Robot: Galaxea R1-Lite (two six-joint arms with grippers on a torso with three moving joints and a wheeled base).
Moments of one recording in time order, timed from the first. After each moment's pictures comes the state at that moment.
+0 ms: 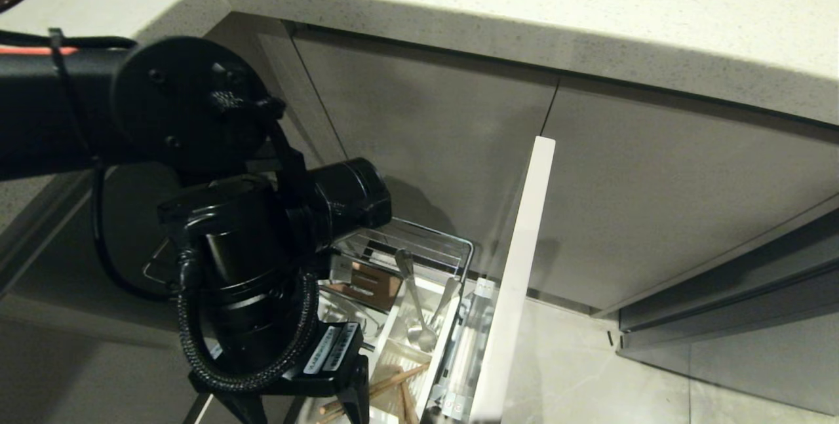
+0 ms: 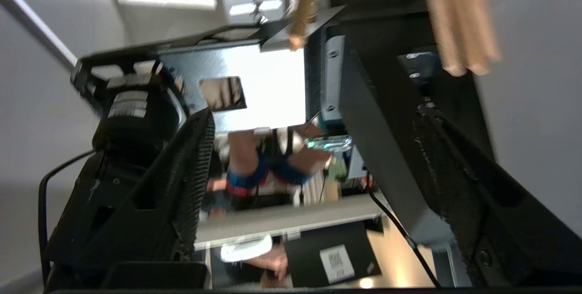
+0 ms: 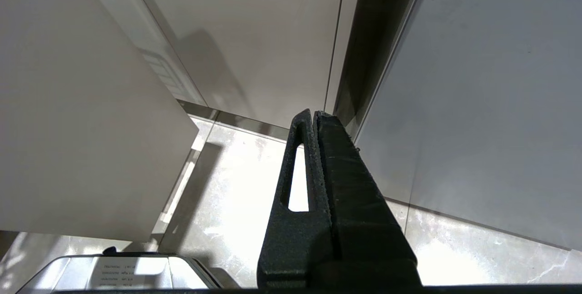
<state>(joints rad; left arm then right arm) -0.79 1.84 -1.69 1.47 -0.14 -0.65 0.00 0.00 0.00 -0.08 0.00 0.02</state>
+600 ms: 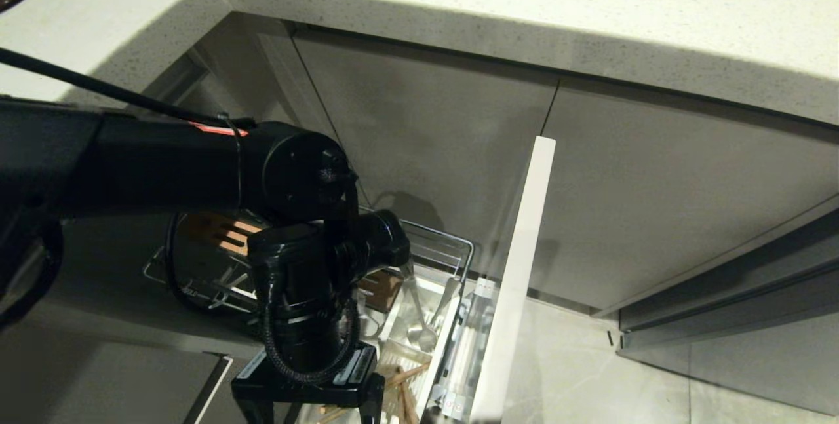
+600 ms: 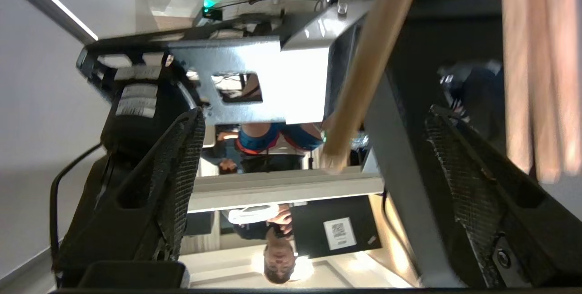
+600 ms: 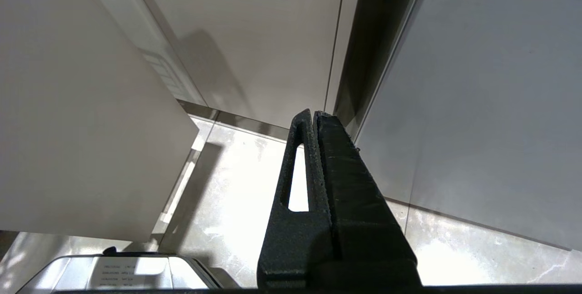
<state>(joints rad) -0.73 1.98 -1.61 1.43 -0.16 -0.59 0.00 0.00 0.00 -0.08 0.00 0.02</state>
